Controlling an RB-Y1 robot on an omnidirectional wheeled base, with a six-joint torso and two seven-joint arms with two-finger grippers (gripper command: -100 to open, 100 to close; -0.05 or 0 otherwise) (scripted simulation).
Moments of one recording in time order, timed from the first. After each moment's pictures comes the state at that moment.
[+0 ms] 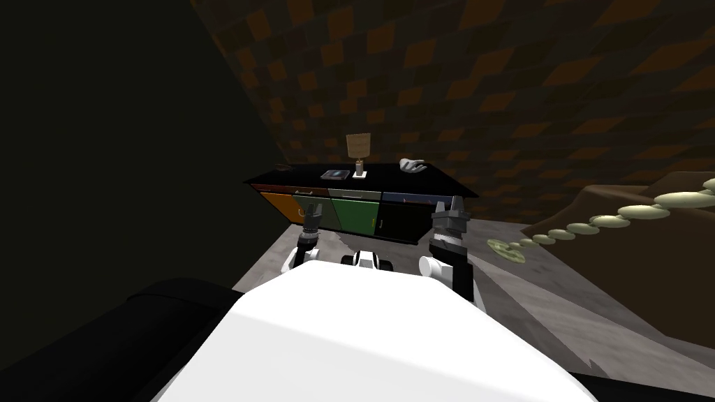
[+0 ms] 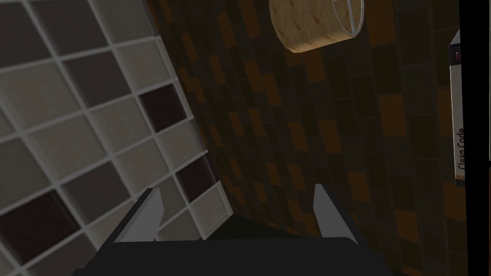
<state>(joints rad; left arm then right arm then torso) 0.41 0.21 0.04 -1.84 -0.06 -0.88 0.04 0.49 0.04 -0.06 -2.24 -0.12 -0.37 0.06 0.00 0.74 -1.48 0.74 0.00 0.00</state>
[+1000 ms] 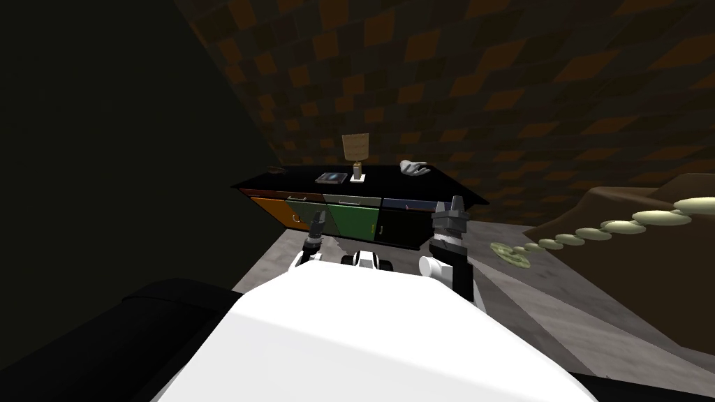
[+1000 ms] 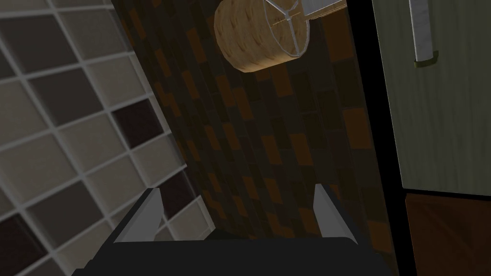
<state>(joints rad) 0.36 0.20 0.03 -1.58 -0.08 -1.04 -0.01 0.49 0.04 -0.06 -2.24 -0.12 -0.37 0.06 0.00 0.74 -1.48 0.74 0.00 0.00</state>
